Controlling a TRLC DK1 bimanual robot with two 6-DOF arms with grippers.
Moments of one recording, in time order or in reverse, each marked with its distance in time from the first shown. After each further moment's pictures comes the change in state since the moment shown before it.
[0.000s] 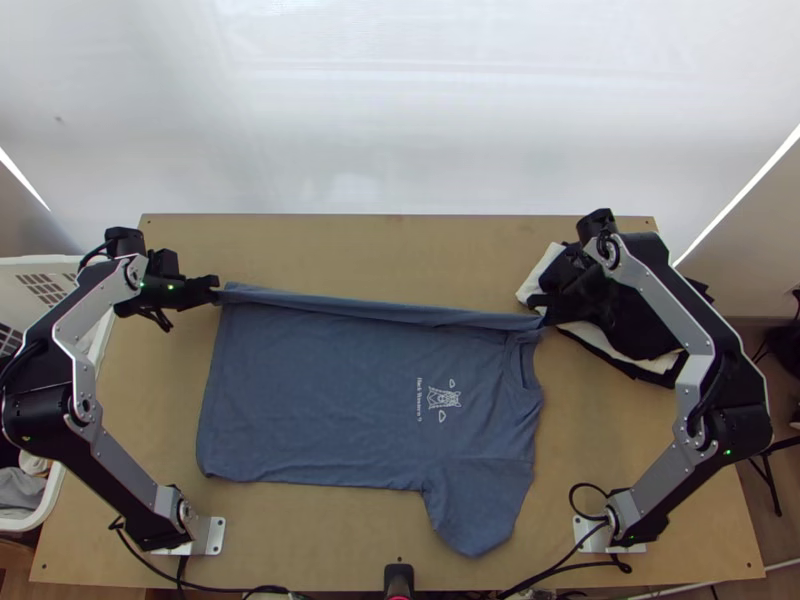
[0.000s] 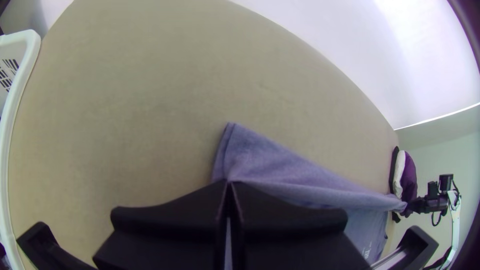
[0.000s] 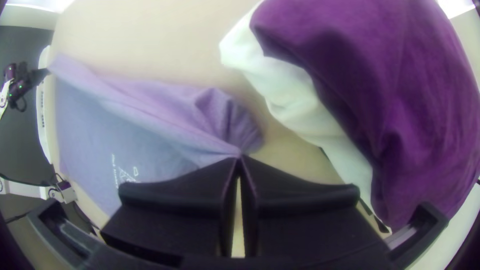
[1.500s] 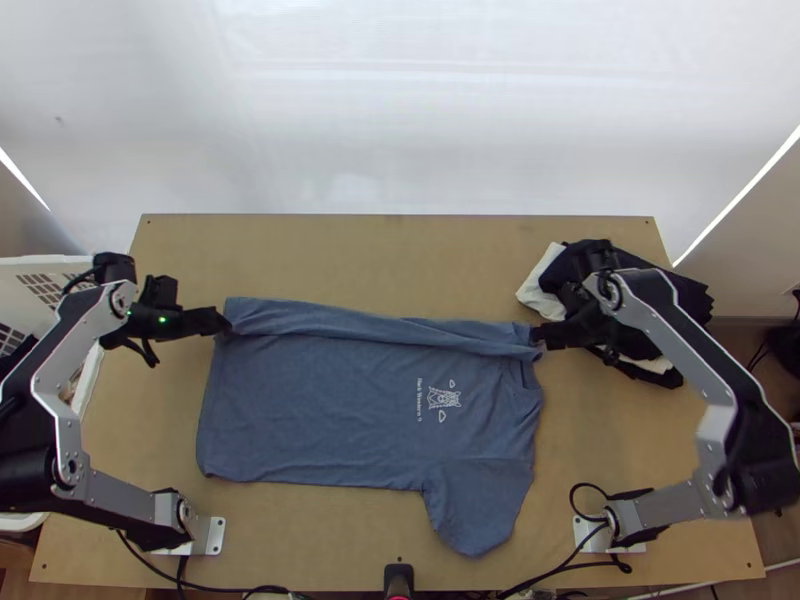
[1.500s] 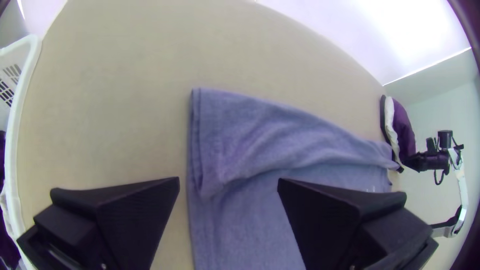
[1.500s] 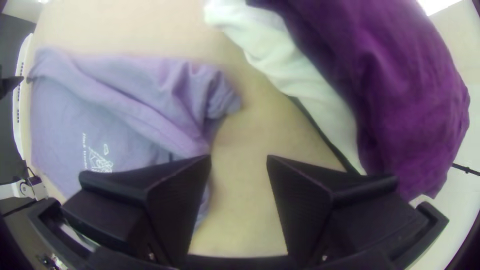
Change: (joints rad) left arm 0.009 -0.262 -0.214 -0.140 0.040 0.212; right arm 0.058 -0.227 -0.268 0.111 0.167 0.030
